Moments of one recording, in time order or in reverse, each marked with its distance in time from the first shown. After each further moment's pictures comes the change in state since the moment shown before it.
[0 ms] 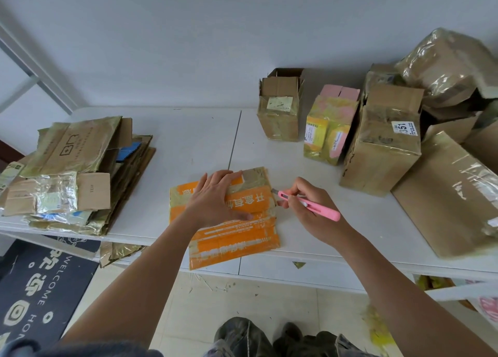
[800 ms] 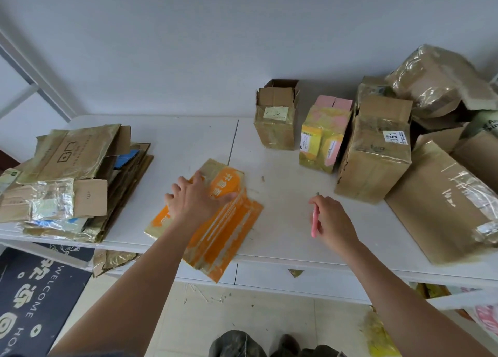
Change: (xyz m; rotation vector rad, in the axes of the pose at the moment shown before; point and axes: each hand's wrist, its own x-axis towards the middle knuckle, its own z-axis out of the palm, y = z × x) left_hand -0.002 0.007 -0.016 0.108 0.165 -0.520; right_hand -0.007 0.070 -0.016 -0.646 0.015 0.298
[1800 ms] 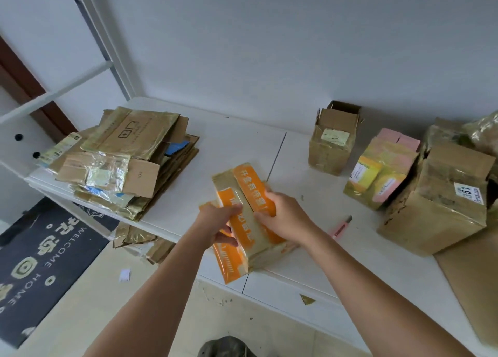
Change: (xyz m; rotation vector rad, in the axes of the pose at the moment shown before) left_hand -0.015 -0.047 -0.009 -1.158 -0.430 -0.500; right_hand 0.055 -0.171 0.017 0.264 -0.223 -0.286
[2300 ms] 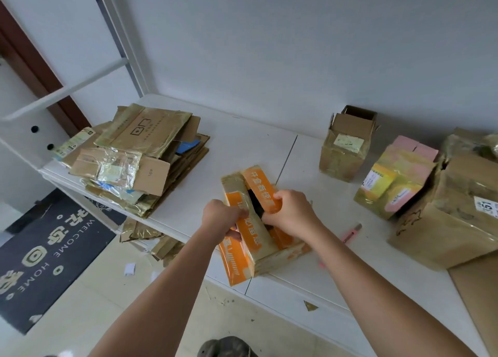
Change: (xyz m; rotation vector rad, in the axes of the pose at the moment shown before) left_hand 0.015 0.005 0.000 0.069 0.165 0.014; right_hand 0.012 -0.023 -0.008 -0.052 -0.035 0.086
